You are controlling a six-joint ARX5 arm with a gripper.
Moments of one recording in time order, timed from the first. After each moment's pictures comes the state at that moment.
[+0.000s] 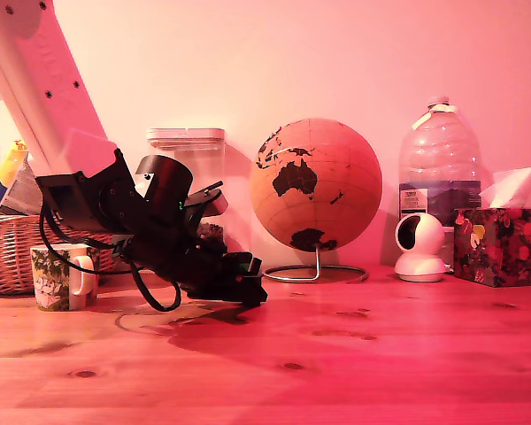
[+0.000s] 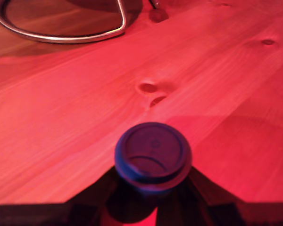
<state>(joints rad) -0.44 2.29 1.29 0.49 0.36 0.06</state>
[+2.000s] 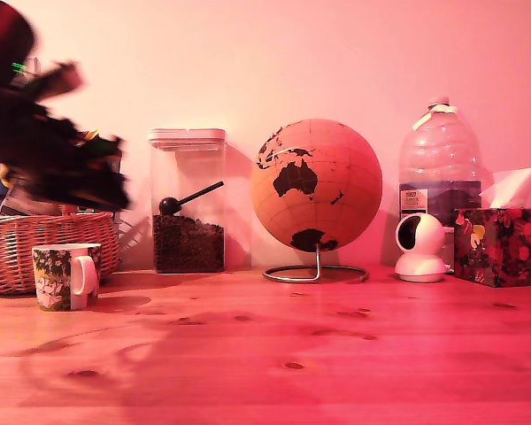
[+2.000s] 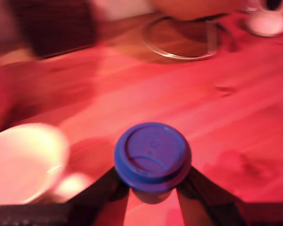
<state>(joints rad) -0.18 1.53 0.80 0.23 0.27 0.06</state>
